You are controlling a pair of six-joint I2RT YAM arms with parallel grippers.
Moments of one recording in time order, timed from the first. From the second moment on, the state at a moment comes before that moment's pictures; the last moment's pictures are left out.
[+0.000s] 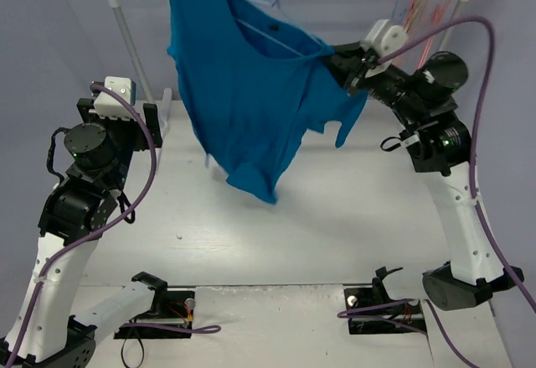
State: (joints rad) left arm -0.37 0.92 1.46 -0.58 -0.37 0.11; right arm 0.39 1.32 1.82 -0.26 -0.59 -0.36
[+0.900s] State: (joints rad) left arm -0.37 0.99 1.48 -0.80 -0.41 -0.10; right arm 0.39 1.29 1.66 -0.29 -0.31 0.00
